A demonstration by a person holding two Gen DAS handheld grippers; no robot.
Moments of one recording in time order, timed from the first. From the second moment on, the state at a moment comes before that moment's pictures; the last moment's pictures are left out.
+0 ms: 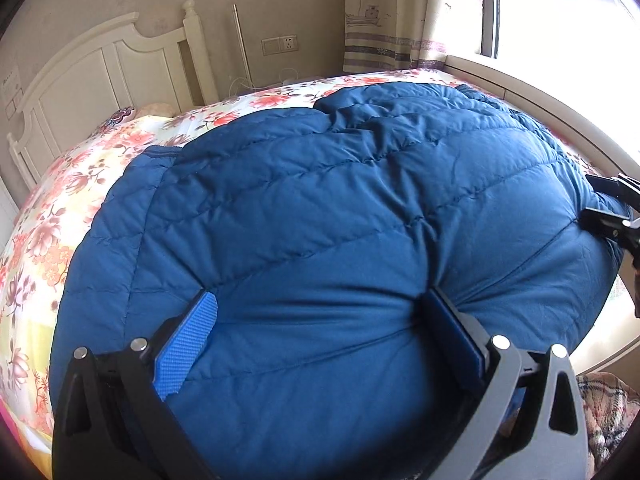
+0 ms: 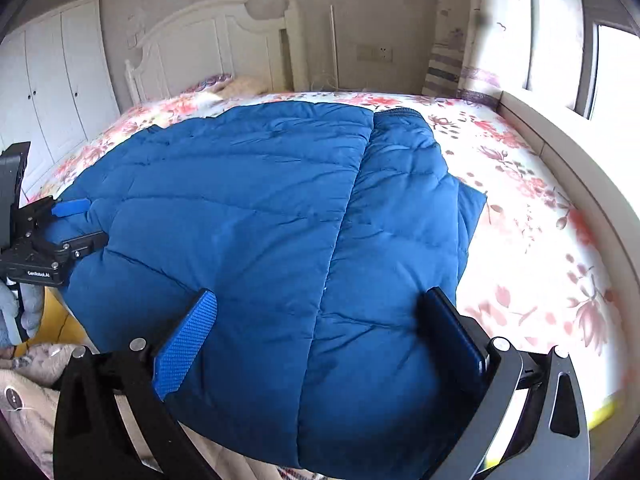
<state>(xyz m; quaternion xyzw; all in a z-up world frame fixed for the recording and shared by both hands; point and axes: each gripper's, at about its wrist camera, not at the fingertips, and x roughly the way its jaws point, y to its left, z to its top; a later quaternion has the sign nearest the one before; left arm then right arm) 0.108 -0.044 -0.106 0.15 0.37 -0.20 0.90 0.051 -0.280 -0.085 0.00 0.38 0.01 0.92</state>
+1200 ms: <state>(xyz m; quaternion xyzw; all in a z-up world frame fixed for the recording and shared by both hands) 0.096 0.048 -0.050 0.05 0.32 -0.17 0.93 -0.034 -0.383 -0.080 0.28 0.31 0.01 0.91</state>
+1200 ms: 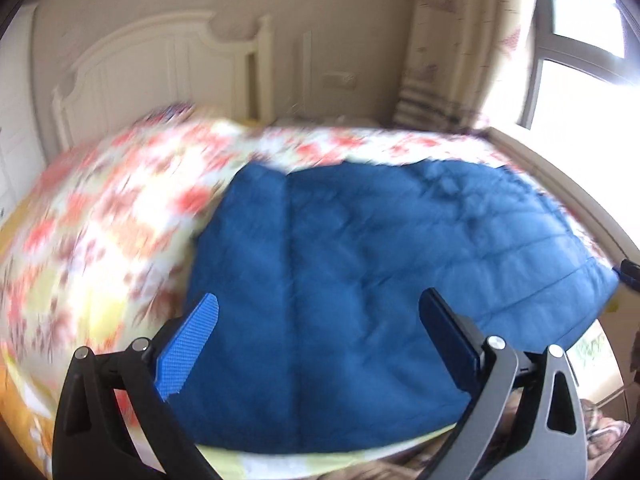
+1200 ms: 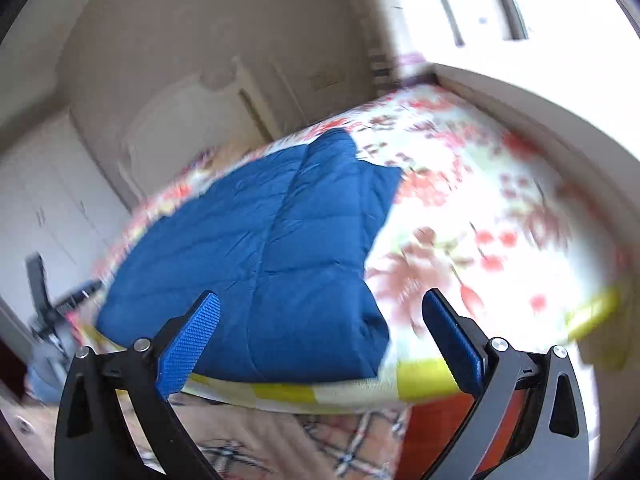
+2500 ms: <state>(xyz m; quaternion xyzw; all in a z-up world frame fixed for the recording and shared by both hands) 0.316 -0.131 -0.084 0.16 0.47 -0.12 0.86 0.038 -0.313 -0.061 0.31 0.23 0.02 0.92</state>
